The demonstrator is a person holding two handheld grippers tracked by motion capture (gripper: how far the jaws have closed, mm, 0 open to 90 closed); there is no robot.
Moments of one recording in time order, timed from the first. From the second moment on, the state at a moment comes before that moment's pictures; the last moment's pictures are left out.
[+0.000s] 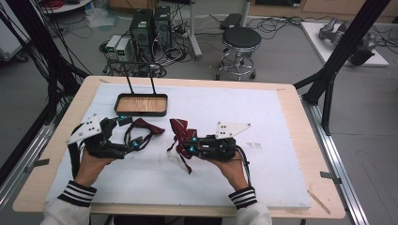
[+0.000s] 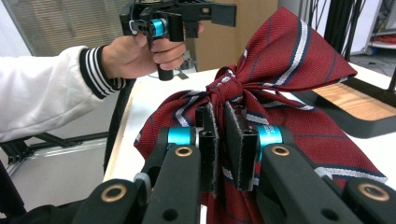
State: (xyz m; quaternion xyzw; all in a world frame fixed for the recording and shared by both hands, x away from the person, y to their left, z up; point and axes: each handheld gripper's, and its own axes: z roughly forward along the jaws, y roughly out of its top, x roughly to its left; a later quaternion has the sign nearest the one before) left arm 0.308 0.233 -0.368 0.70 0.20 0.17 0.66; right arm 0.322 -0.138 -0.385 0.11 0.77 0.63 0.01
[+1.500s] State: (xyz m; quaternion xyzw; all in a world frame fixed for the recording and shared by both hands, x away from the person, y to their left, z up) left arm 0.343 0.158 -0.354 0.77 0.13 -0.02 0.63; right arm 0.313 -0.121 -0.381 0.04 0.80 0.60 0.05
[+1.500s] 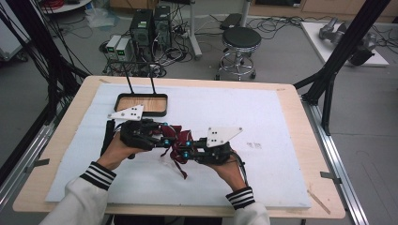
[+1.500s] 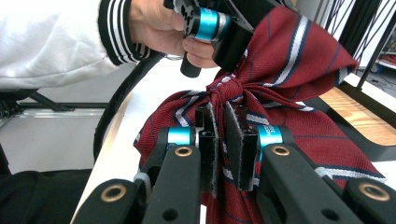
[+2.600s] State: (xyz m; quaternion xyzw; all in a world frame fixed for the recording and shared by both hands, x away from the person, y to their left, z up) left arm 0.335 0.166 -0.347 0.77 0.11 0.03 0.63; right arm 0.309 -0.115 -0.384 0.10 0.77 0.61 0.12
